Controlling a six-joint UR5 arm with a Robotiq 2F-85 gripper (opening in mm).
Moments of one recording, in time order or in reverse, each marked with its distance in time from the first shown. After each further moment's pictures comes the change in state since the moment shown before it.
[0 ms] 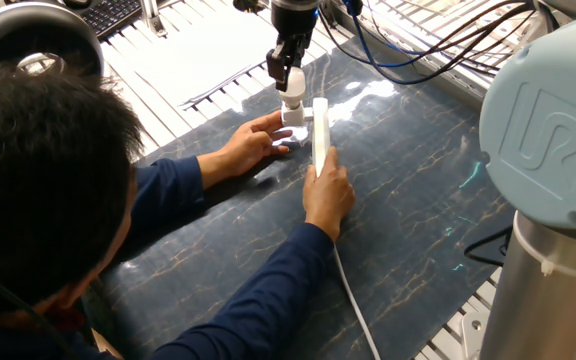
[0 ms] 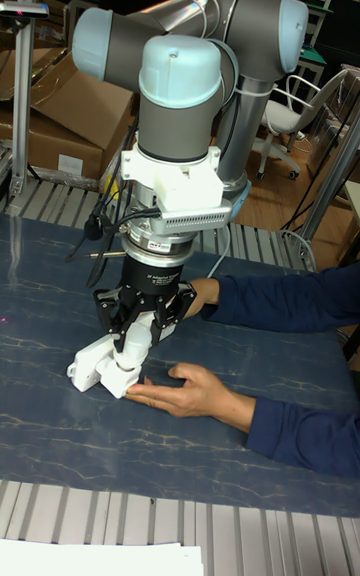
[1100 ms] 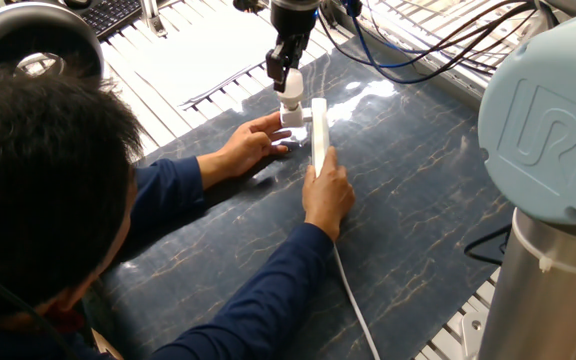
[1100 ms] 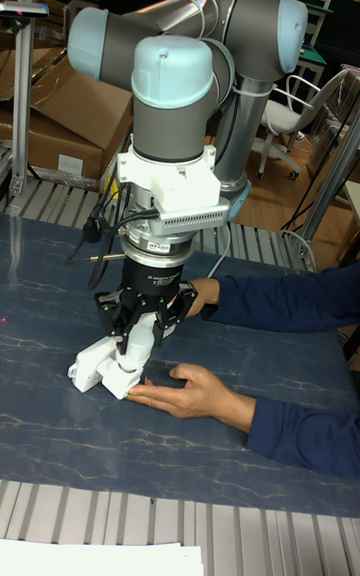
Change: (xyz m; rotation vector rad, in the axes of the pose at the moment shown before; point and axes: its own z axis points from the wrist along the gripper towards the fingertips) arm -0.003 0.006 0.001 -0.037 -0.017 -0.027
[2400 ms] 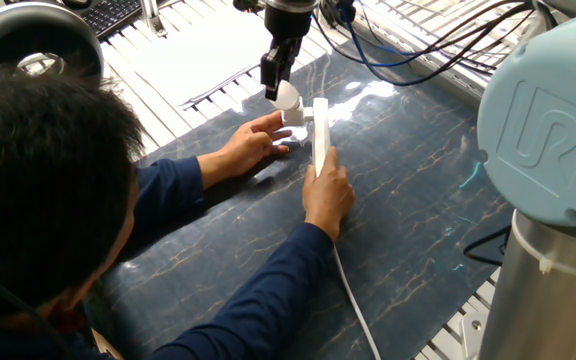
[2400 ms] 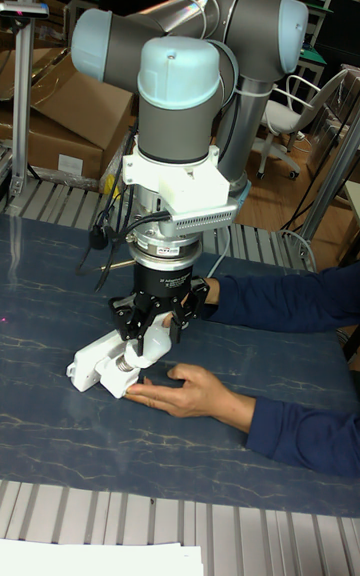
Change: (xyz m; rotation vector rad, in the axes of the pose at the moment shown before) arm -0.002 -0.002 -0.001 0.025 0.007 -0.077
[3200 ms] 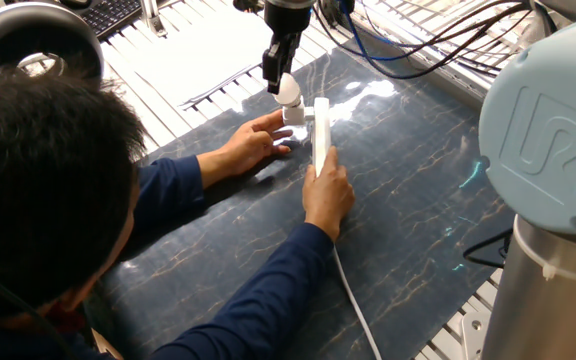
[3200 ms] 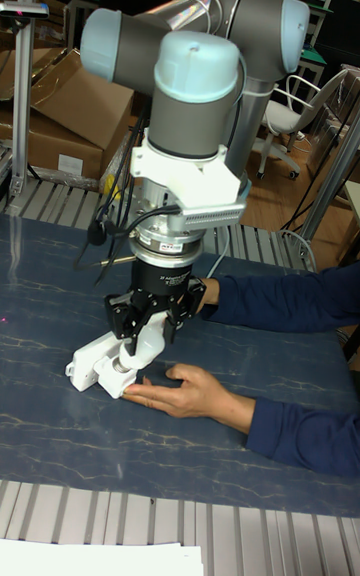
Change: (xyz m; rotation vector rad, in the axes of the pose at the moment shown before) arm -0.002 -0.022 -0.011 0.112 0.019 -0.029
